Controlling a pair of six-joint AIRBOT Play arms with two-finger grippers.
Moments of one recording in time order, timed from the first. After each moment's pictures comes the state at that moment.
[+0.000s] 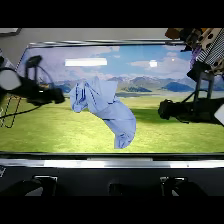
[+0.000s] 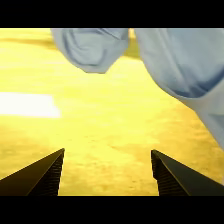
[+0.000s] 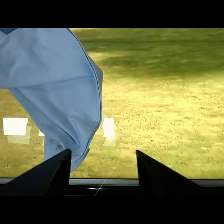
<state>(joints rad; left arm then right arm) -0.21 -1.22 1.46 1.52 -1.42 -1.84 0.29 -0.87 1.25 -1.53 1.42 1.99</state>
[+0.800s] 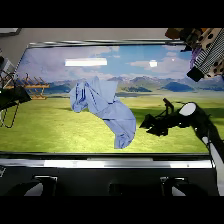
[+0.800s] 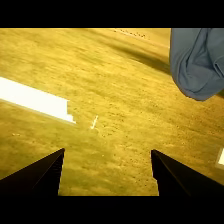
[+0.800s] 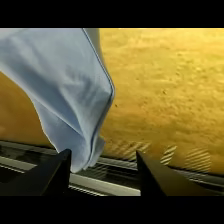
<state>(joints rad) 0.10 -1.12 1.43 1.54 -1.47 -1.75 0.04 -1.19 0.83 -0.94 1.20 1.69</state>
